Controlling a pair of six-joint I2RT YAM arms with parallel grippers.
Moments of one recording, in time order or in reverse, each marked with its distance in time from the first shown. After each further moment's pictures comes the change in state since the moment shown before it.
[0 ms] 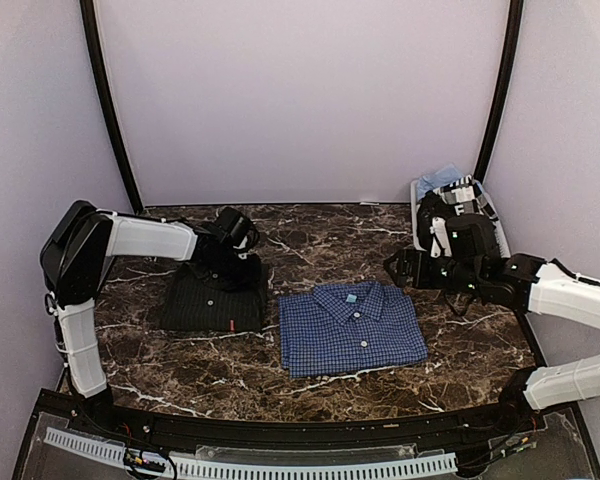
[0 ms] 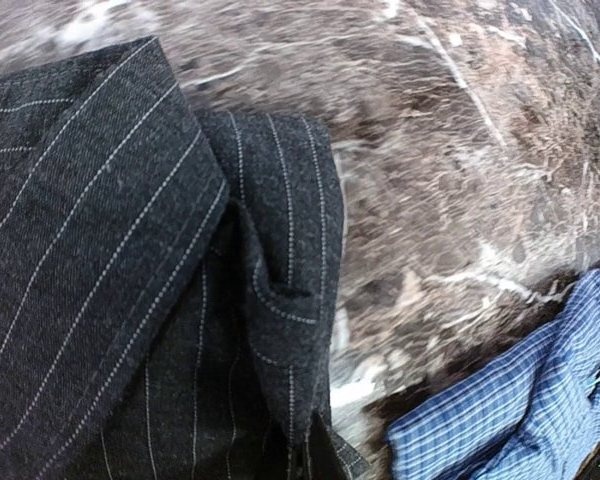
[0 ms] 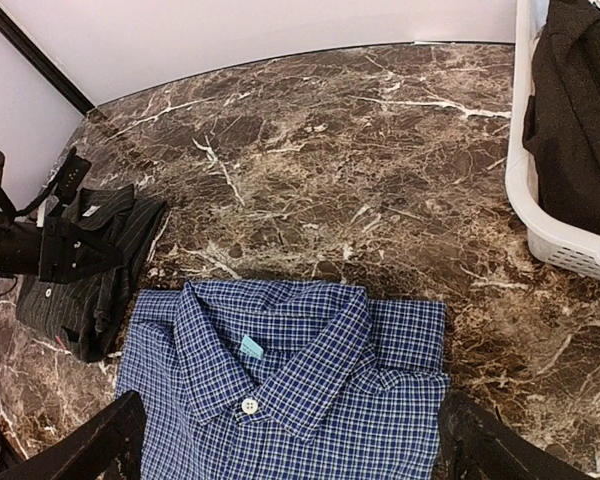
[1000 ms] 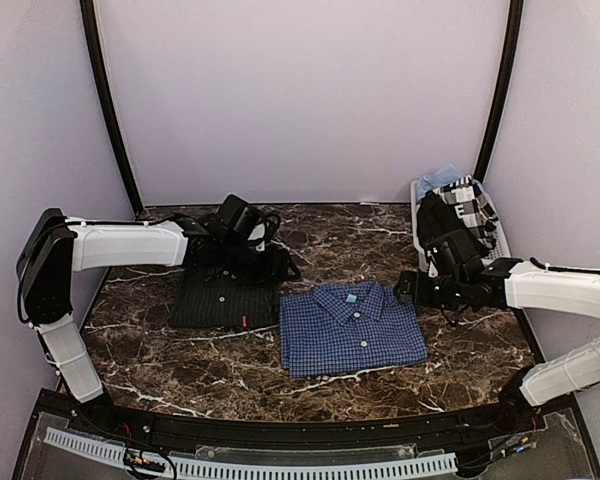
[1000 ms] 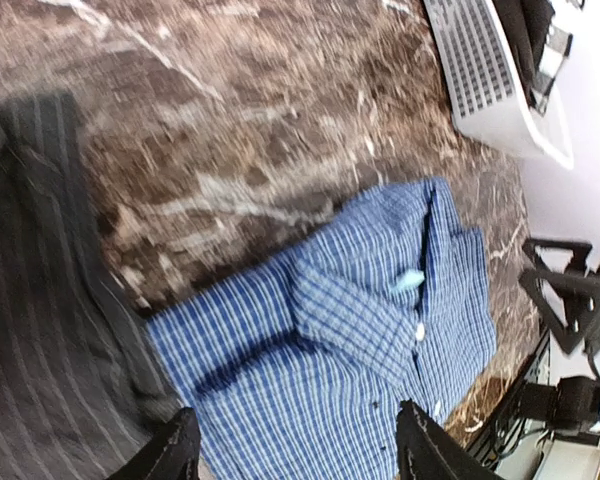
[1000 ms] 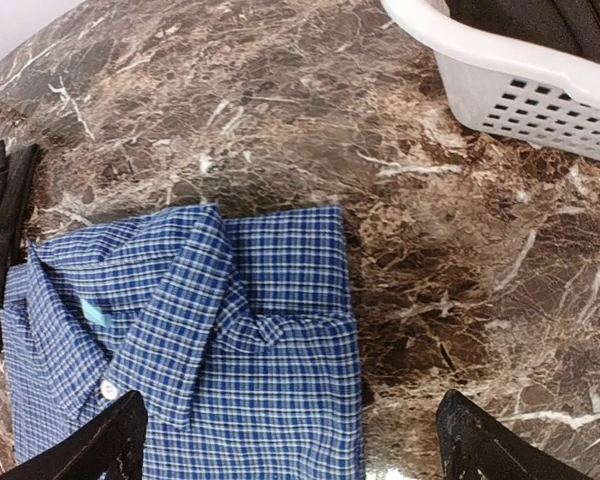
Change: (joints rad) left arm -0.127 -0.158 0.005 0.062 0.135 -0.027; right arm -0.077 0.175 -0.043 -0.067 0.029 0.090
